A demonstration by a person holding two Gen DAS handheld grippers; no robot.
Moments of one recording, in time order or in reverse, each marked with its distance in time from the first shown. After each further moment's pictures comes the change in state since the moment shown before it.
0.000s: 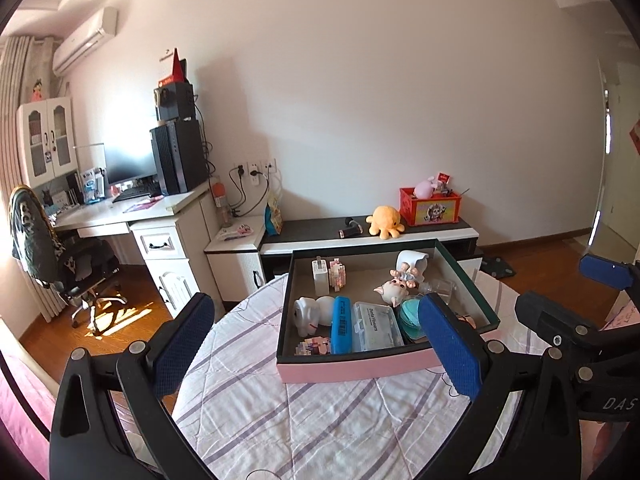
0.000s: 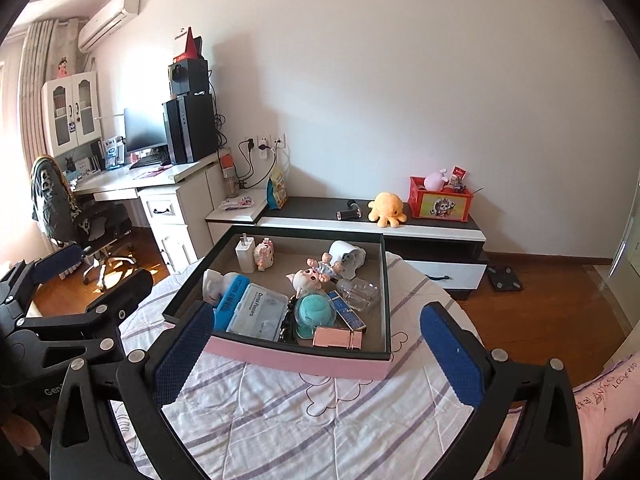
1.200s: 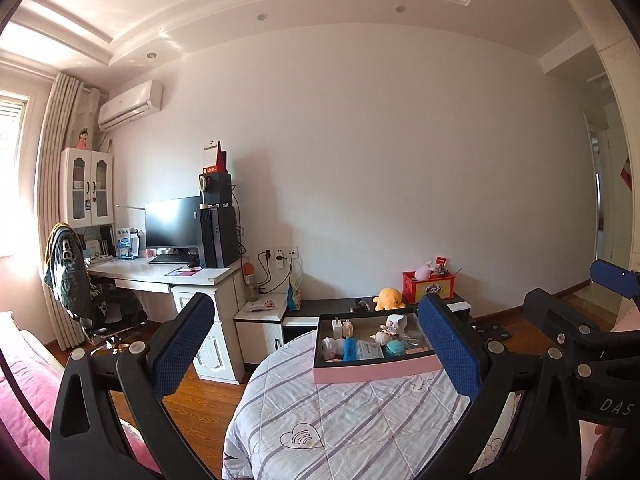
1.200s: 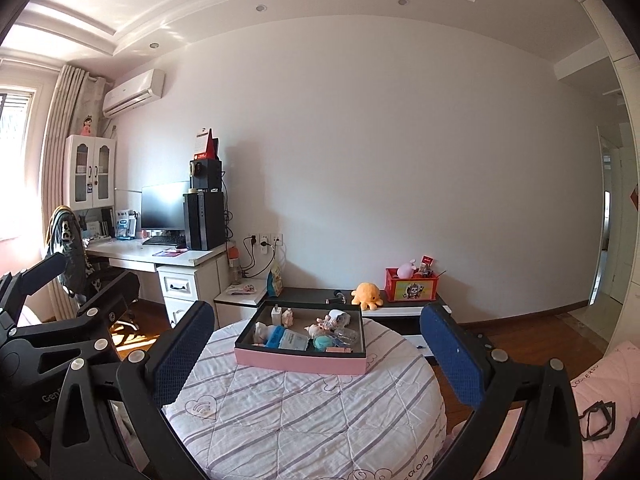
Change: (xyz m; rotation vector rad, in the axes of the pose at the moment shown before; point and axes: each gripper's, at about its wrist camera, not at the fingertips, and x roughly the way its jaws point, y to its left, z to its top) left arm -0.254 0.026 -0.022 -0.037 -0.327 0.048; right arm -0.250 0.062 -0.049 -0.015 -0.357 -0.069
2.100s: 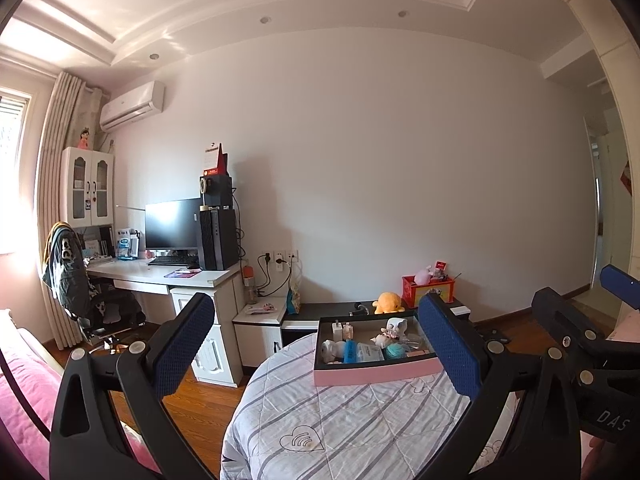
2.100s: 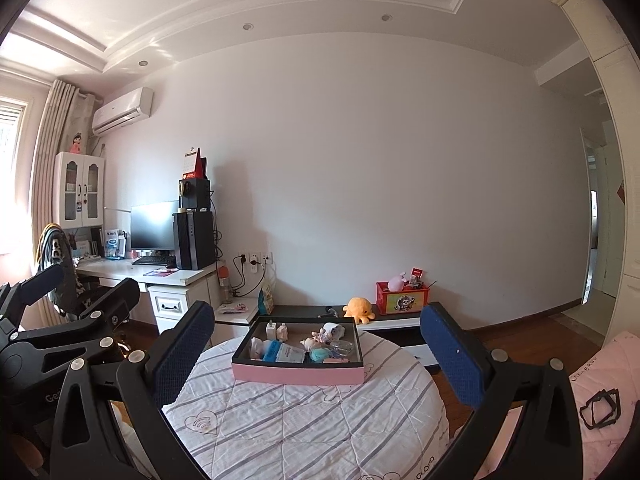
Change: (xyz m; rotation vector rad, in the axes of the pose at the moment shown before) left arm -0.001 0.001 -0.007 -0.005 -0.015 0.000; right arm -0.011 0.009 -0.011 0.035 -0.081 -0.060
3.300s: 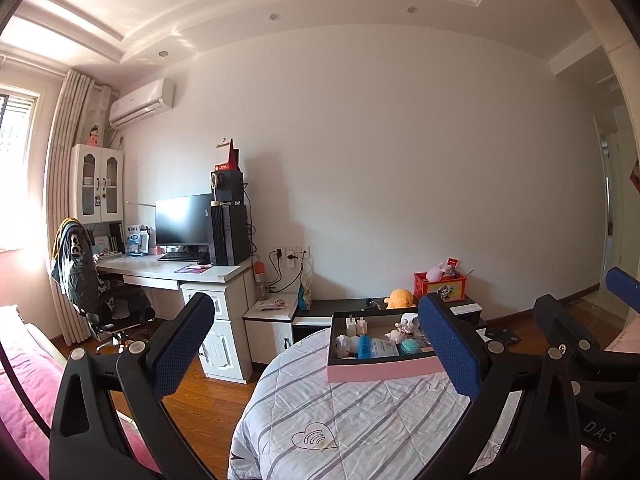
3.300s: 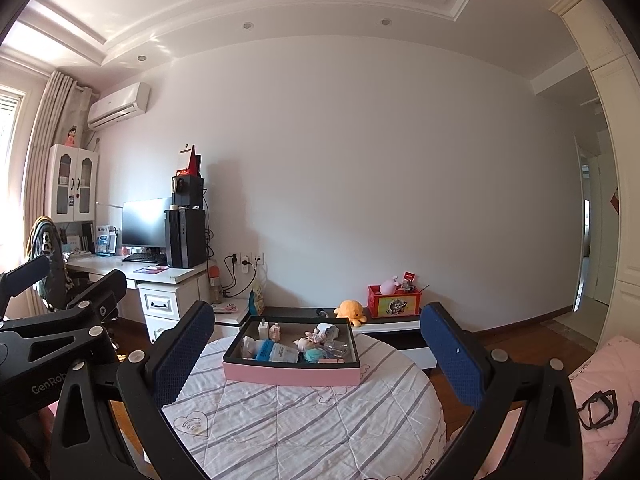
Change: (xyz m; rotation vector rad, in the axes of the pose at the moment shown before) left arm 0.014 0.003 -0.010 -0.008 0.012 0.044; right arm 0.013 0.012 -0.014 -0.031 -0.001 -0.026
